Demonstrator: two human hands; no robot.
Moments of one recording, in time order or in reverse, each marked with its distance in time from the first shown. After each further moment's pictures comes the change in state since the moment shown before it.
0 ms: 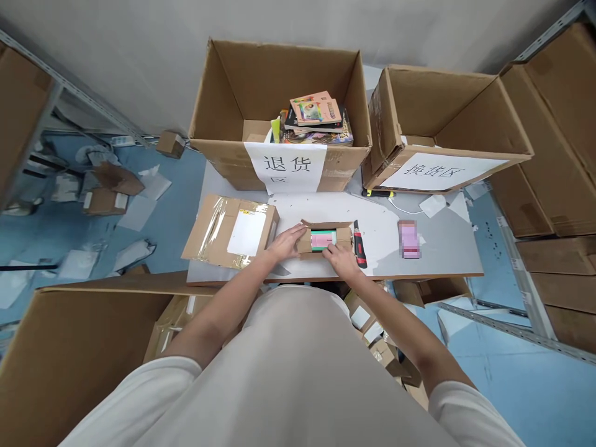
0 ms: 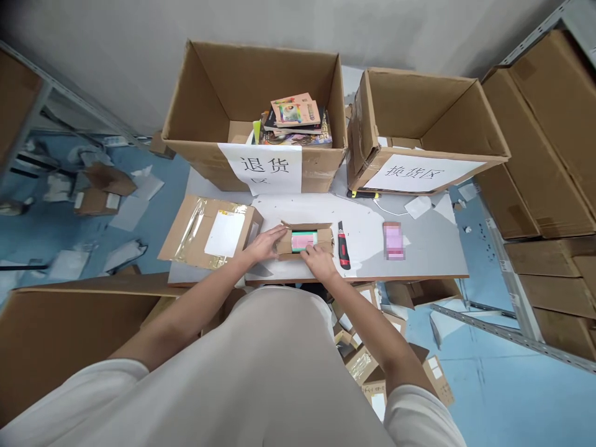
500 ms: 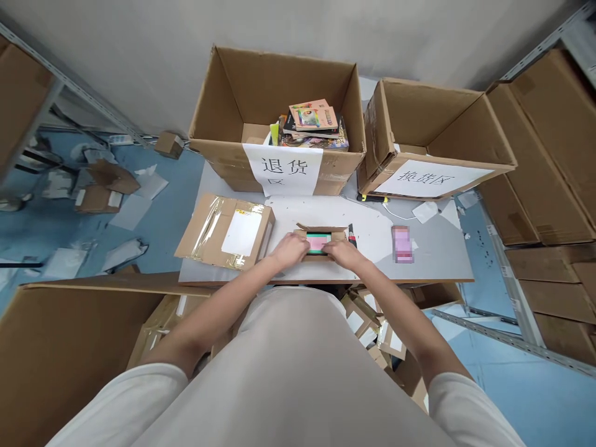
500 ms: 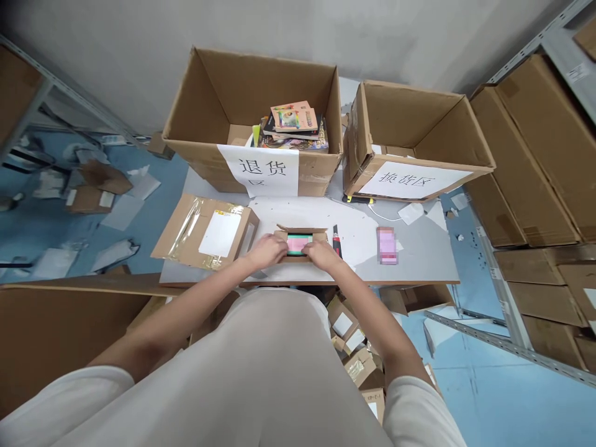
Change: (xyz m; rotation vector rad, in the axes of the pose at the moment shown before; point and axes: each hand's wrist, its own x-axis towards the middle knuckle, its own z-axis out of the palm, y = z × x) left_hand 0.010 0.066 -0.025 0.328 -0.131 0.057; right_hand 0.010 0.039 -0.029 -0.072 -0.088 -0.193
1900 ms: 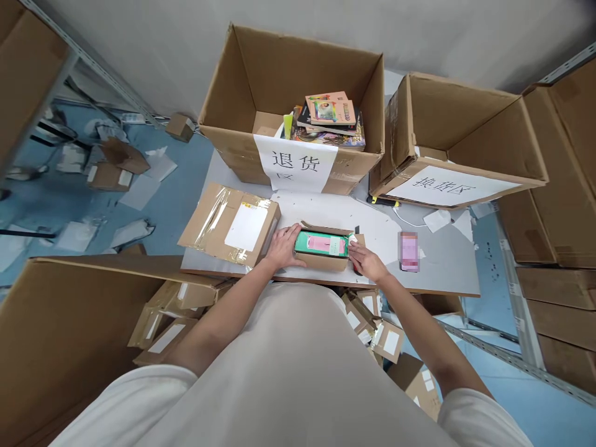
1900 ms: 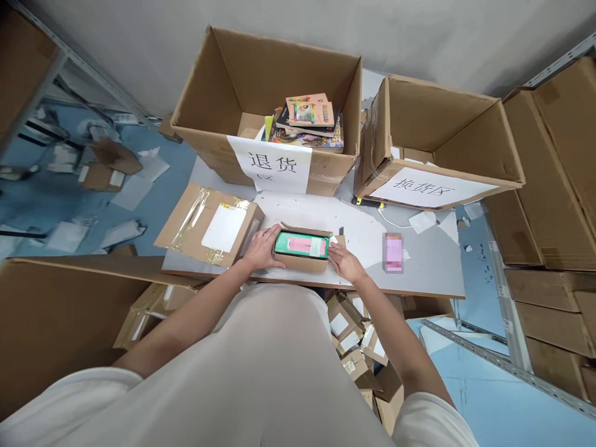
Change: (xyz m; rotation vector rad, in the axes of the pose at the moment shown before) left_hand -0.025 -0.023 0.046 -0.198 0.187 -0.374; right_hand -0.045 0.051 0.050 0.121 0.299 0.008
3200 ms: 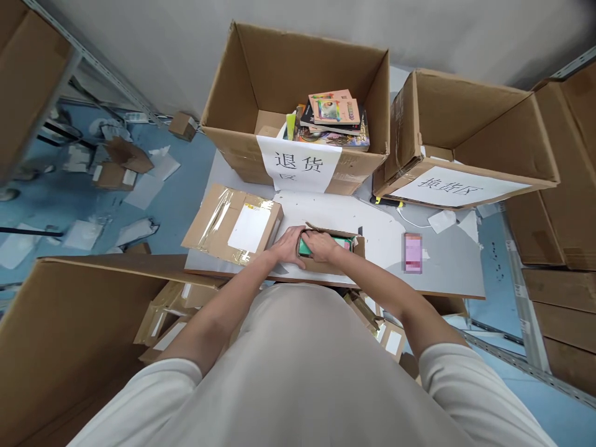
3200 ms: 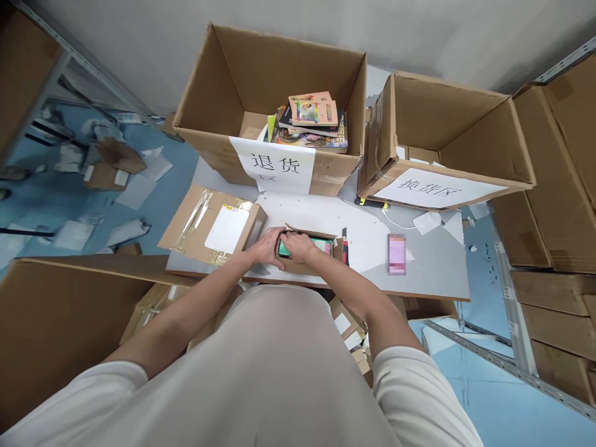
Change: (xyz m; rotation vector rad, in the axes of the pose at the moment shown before) left_hand 0.022 -0.023 0.007 -0.291 -0.085 0.152; right_hand 0.143 -0.103 -0.021 -0.175 -0.384 -0.118
